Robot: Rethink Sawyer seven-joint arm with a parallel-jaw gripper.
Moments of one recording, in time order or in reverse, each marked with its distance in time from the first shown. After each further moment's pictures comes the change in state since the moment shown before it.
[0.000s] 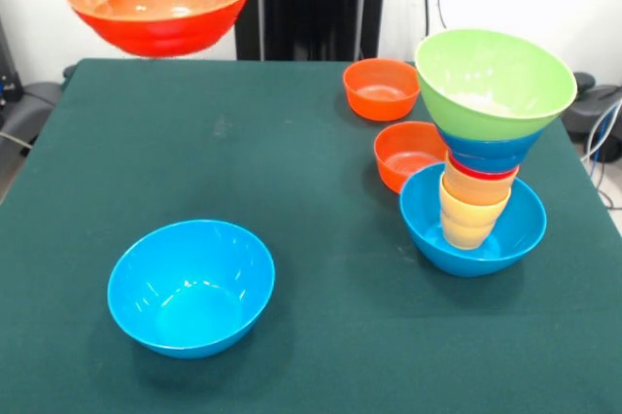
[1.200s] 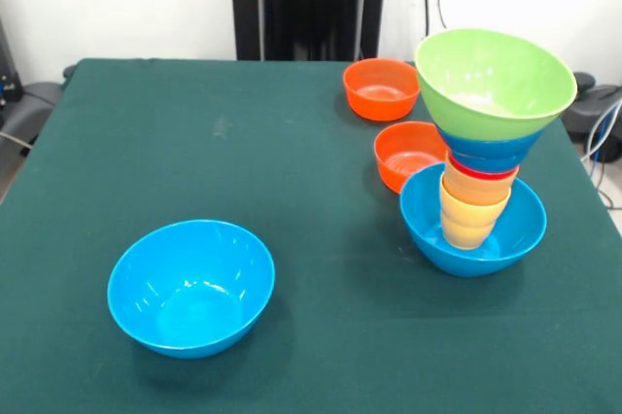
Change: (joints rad) arm 0.123 -0.182 0.139 -0.099 0.263 0.320 0.000
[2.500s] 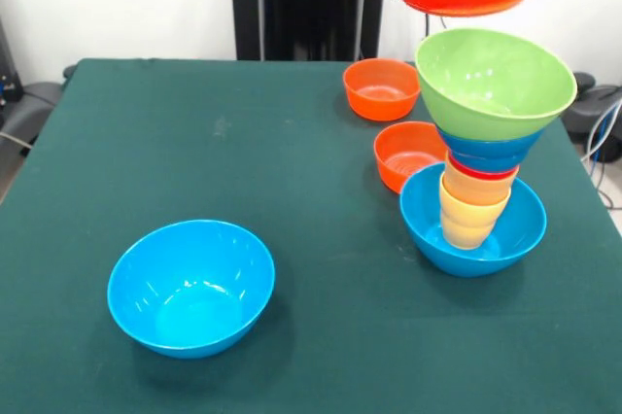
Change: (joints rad) arm 0.266 0.159 -0.021 -0.228 0.016 0.249 0.041
